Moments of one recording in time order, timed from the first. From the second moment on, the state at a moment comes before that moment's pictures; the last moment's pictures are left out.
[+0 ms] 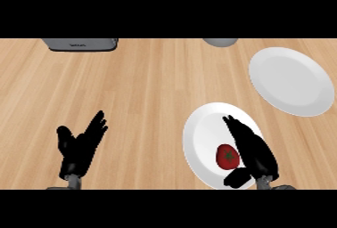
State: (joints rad) left arm 0.03 0.12 -0.08 -1.44 0.12 0.05 0.22; right arm -0.01 -0.21 0.36 -1.62 0.84 0.17 0.44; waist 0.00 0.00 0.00
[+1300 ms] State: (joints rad) left arm -0.02 0.08 -0.12 -1.43 0.08 0.02 0.22; right arm -0.64 -0.01 0.12 -1.17 1.26 -0.23 0.99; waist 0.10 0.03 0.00
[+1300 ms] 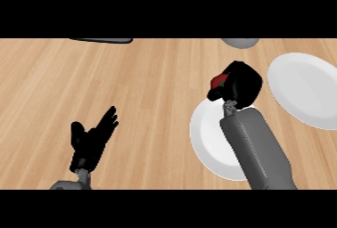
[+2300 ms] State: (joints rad) left arm -0.03 0.07 -0.10 -1.41 0.07 0.06 0.23; right arm -0.82 -0.04 -0.23 -0.88 1.63 -0.86 1.05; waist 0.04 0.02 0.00
